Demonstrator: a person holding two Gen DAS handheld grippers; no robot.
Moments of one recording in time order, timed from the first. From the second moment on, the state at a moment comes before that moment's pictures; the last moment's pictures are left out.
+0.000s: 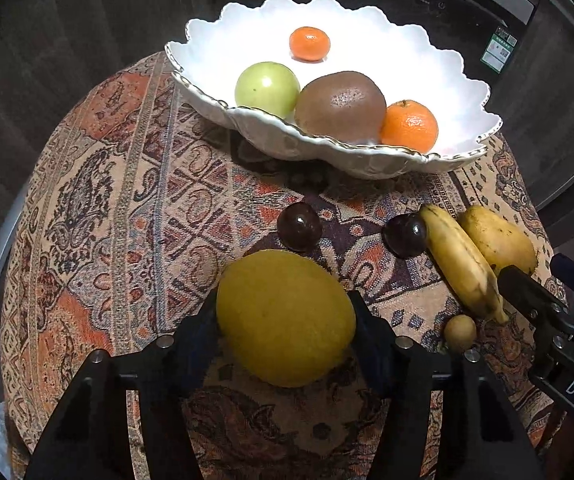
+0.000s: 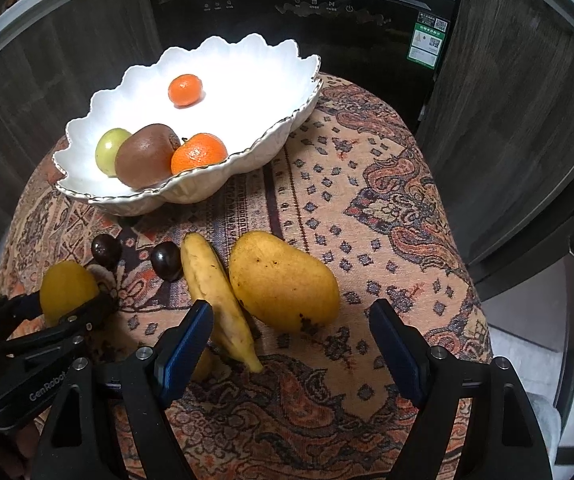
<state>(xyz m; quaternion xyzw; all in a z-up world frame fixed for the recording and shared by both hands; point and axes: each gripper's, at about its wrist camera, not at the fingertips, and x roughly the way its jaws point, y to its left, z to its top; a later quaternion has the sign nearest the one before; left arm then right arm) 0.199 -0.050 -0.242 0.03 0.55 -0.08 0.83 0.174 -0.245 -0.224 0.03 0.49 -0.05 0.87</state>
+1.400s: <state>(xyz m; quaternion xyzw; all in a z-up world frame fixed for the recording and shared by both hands) 0.187 -0.030 -0.218 0.01 0.53 -0.07 0.85 0.222 -0.202 -0.244 0.00 0.54 0.09 0.84</state>
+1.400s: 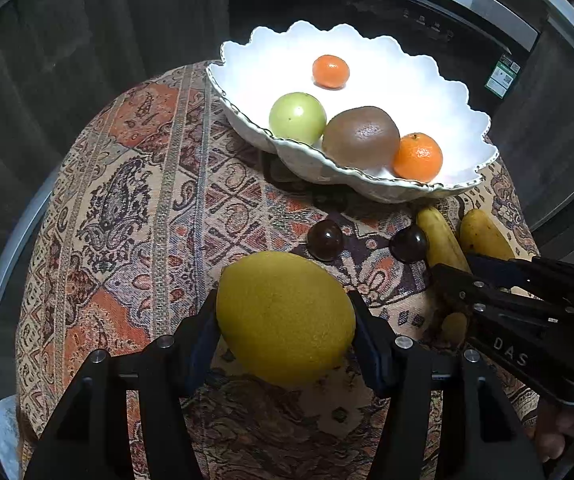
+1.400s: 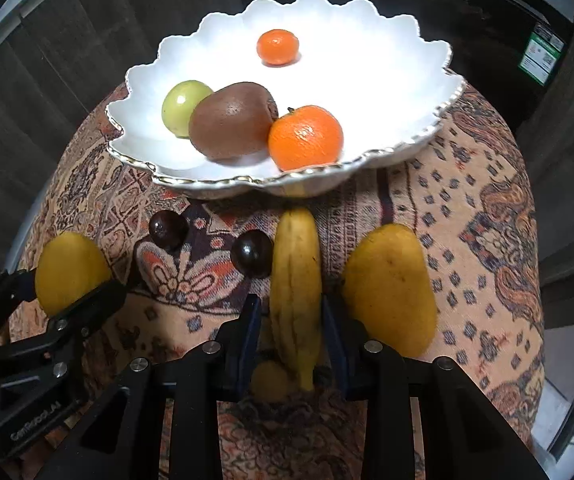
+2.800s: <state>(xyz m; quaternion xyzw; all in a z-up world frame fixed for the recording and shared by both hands) 0.175 -0.054 -0.139 0.03 0.46 -0.10 0.88 0.174 -0.229 -0.158 0.03 0.45 0.08 0.89</state>
